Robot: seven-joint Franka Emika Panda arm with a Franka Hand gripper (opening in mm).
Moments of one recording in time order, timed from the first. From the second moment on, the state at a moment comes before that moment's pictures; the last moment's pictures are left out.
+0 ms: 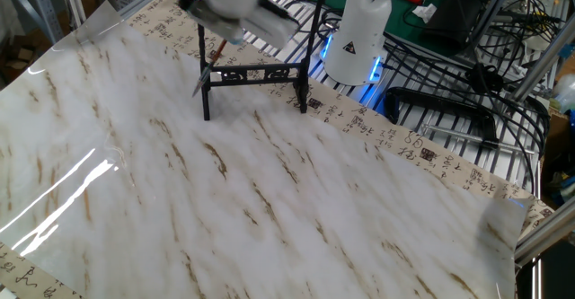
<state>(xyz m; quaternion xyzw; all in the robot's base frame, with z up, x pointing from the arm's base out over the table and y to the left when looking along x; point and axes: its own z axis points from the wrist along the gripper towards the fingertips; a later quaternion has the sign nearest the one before) 0.427 -0.118 0.362 0.04 -0.96 0.13 0.23</state>
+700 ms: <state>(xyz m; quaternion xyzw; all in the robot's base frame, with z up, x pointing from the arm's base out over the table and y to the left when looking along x) 0.436 -0.125 0.370 -0.04 -0.98 0.02 0.21</state>
